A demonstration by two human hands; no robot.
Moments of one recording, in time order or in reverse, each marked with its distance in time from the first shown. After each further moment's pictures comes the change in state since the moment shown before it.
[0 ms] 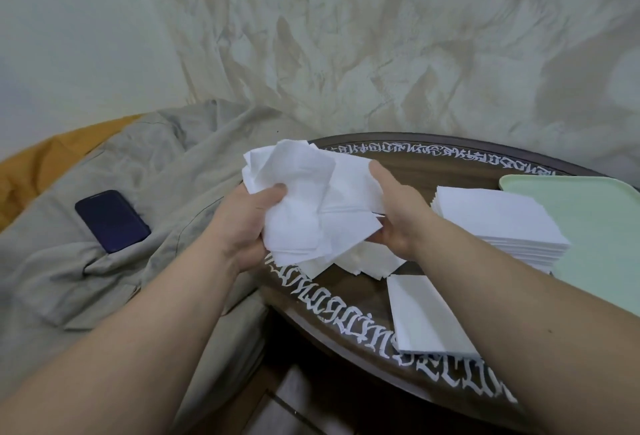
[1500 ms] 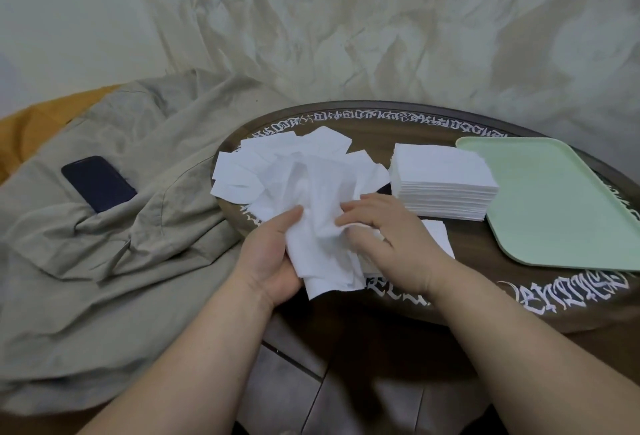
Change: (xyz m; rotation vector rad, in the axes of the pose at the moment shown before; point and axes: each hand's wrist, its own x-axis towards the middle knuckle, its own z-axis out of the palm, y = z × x) left_hand -0.100 -0.072 0.049 -0.375 -0.057 -0.376; right_hand -0.102 0.064 -0.070 -1.019 -0.180 -0.738
